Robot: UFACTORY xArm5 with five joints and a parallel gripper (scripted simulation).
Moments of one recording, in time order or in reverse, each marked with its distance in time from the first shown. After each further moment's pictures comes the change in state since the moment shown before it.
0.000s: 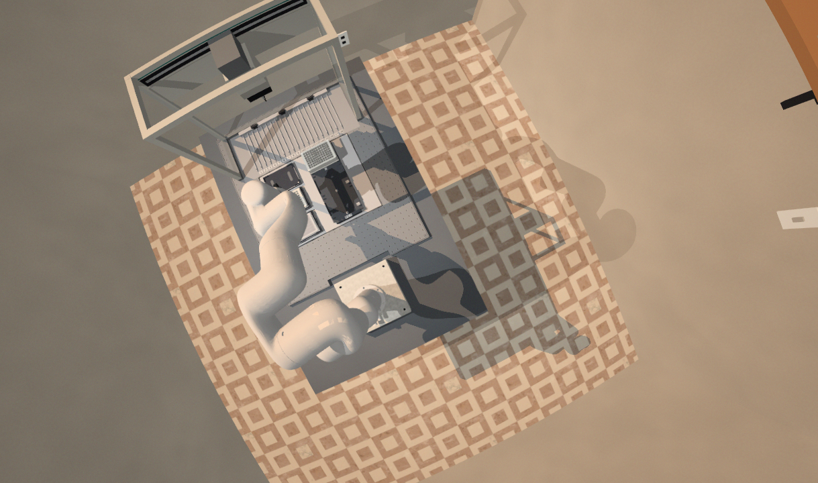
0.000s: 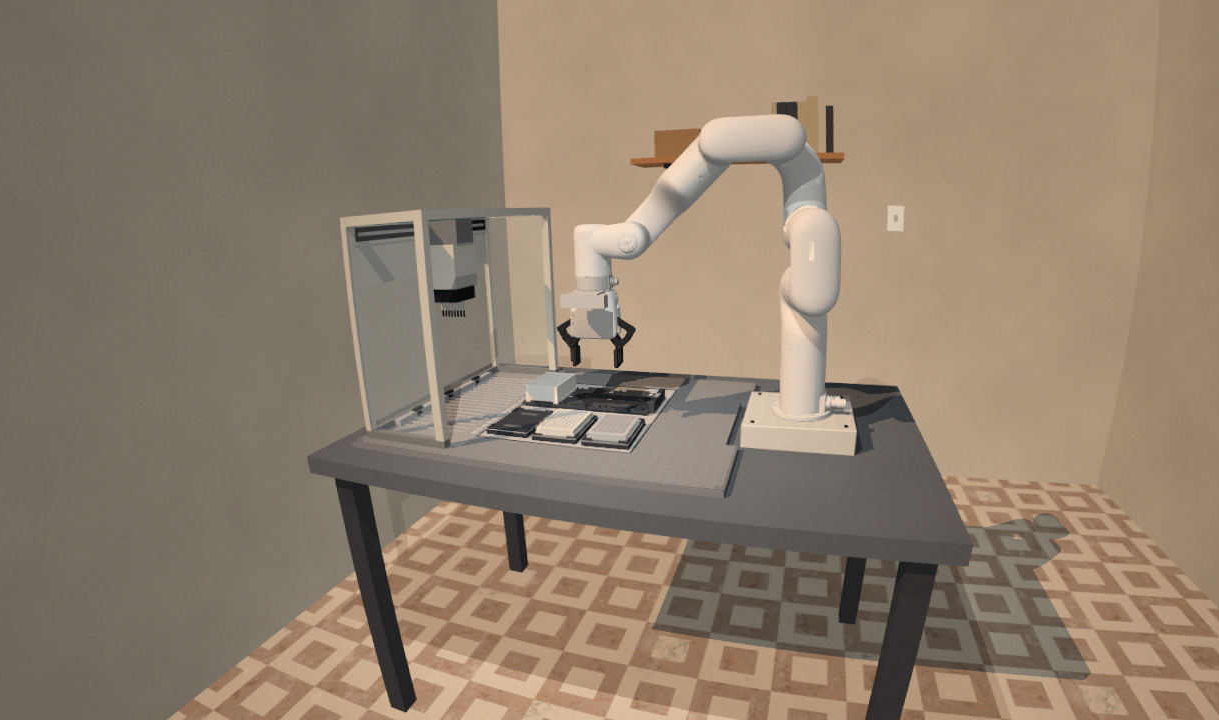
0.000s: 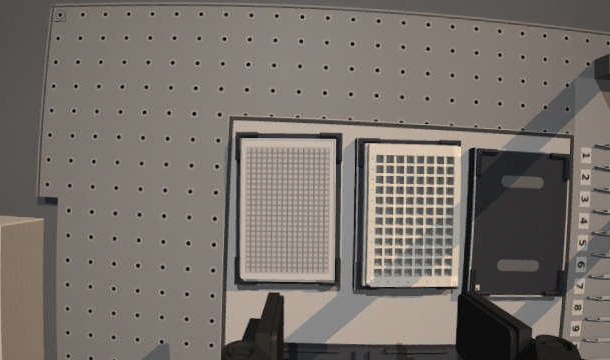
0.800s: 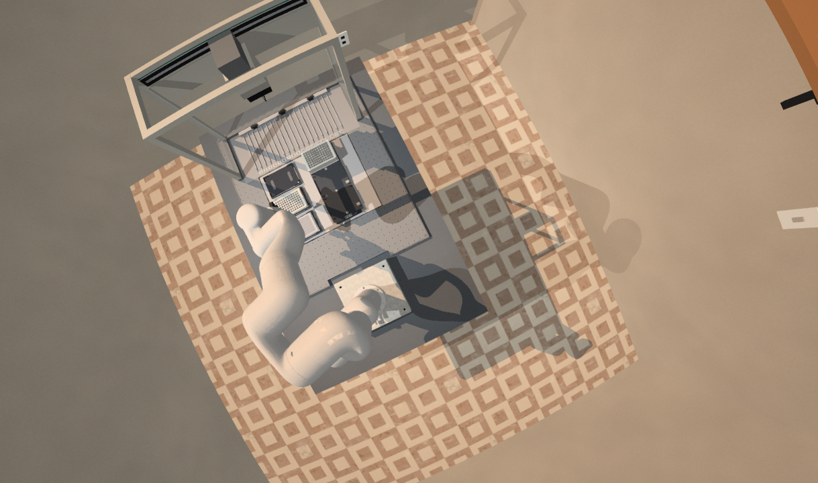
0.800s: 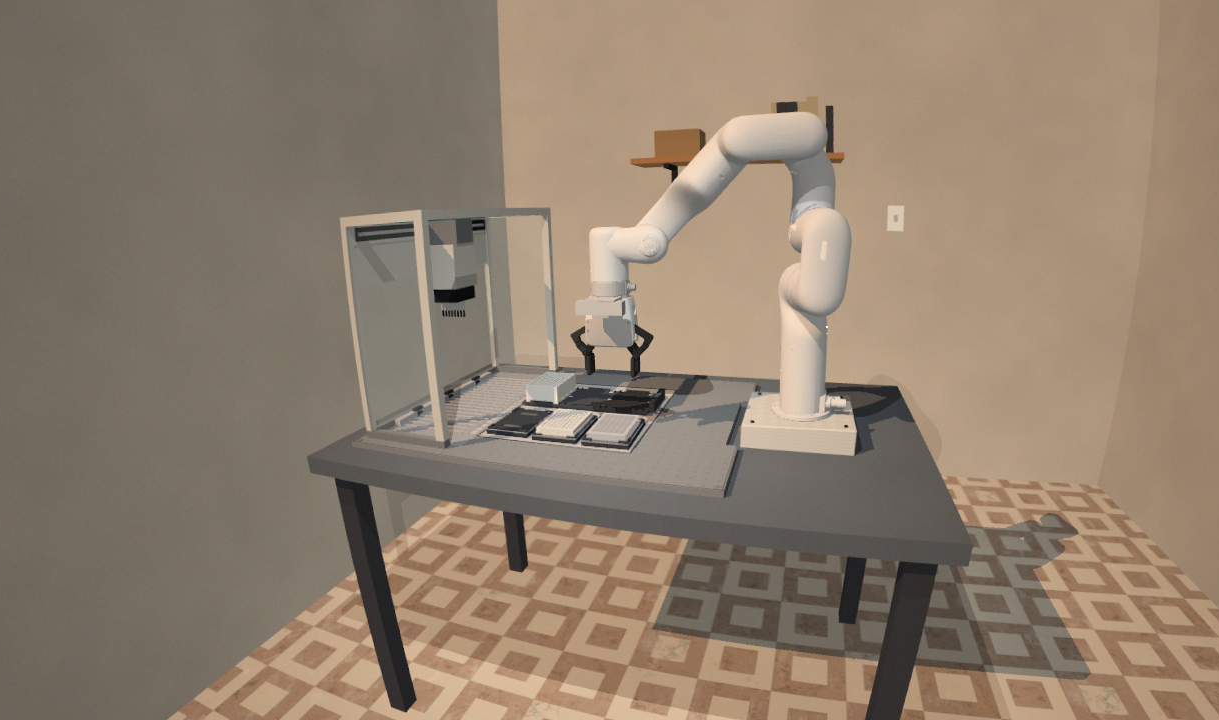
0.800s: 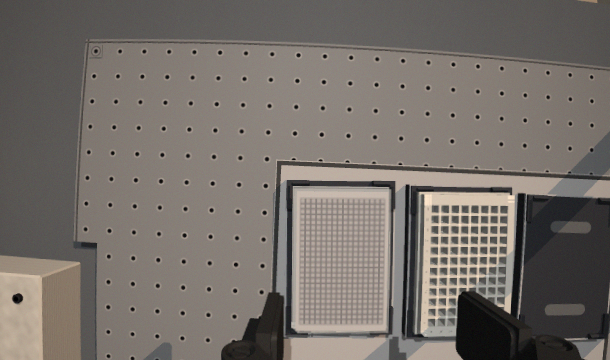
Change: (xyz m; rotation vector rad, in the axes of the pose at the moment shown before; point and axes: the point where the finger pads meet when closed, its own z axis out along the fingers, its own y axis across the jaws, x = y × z) arm 0.043 -0.047 0.006 0.000 0.002 0.000
